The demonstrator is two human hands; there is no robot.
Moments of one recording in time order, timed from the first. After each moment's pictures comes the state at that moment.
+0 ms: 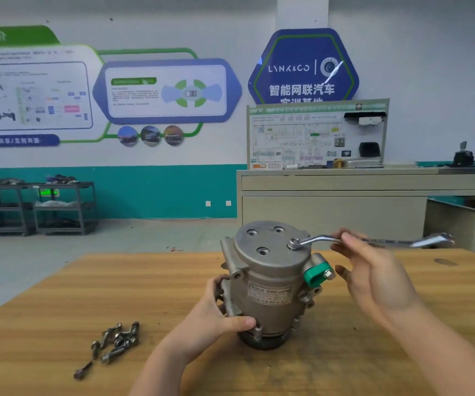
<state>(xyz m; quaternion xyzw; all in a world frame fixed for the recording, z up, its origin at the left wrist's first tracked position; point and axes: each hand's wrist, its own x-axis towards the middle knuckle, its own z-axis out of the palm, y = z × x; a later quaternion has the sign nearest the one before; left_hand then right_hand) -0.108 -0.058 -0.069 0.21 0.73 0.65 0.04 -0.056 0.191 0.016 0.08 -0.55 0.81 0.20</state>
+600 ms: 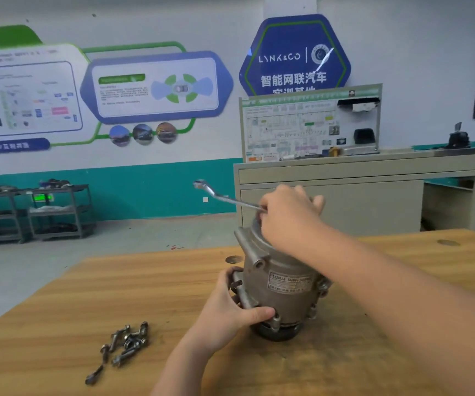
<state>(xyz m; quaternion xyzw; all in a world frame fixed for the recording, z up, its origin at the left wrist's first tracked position) -0.108 -0.052 -0.069 0.20 0.77 0.61 -0.02 -0.087 0.086 0.077 0.04 -0.94 0.13 0.32</state>
